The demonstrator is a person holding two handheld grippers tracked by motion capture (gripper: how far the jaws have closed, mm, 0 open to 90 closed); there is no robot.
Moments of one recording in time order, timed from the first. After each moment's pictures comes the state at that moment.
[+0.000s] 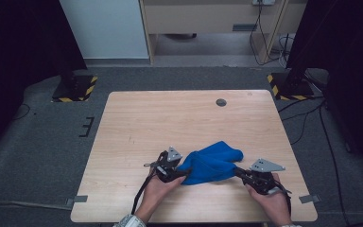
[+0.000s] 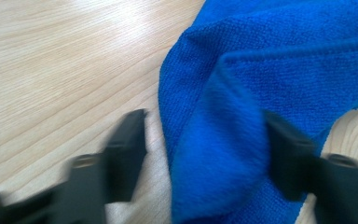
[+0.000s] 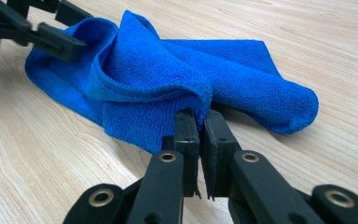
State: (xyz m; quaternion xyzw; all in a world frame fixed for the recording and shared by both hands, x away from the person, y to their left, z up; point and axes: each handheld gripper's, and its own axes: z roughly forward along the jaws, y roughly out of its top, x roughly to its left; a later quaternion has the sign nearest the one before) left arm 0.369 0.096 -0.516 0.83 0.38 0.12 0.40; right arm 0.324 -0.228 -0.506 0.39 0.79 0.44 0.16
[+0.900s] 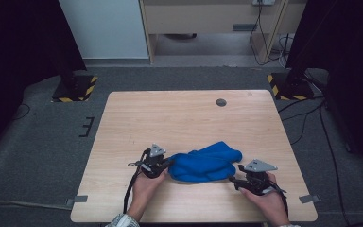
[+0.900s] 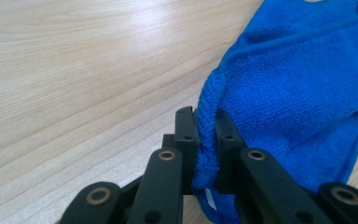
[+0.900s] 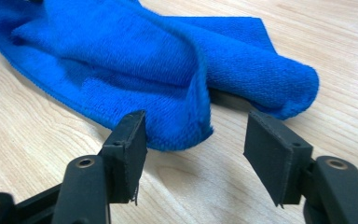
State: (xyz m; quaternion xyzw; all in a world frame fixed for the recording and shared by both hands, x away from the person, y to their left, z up) left arm 0.373 0.143 -0.512 0.80 0.44 0.12 0.40; right arm 0.328 -0.216 -0.518 0.41 0.80 0.41 0.17
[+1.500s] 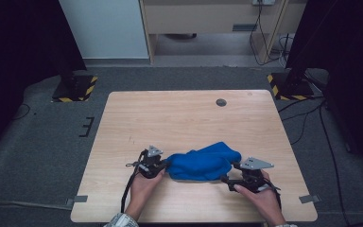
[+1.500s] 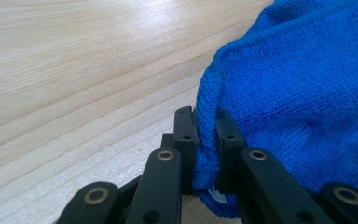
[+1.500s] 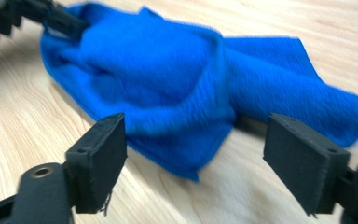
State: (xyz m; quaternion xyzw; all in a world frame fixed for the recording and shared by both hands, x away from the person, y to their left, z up) left arm 0.377 0.151 -0.527 0.80 0.46 0.11 0.38; right arm 0.337 -0.203 -0.519 0.39 0.79 0.46 0.13
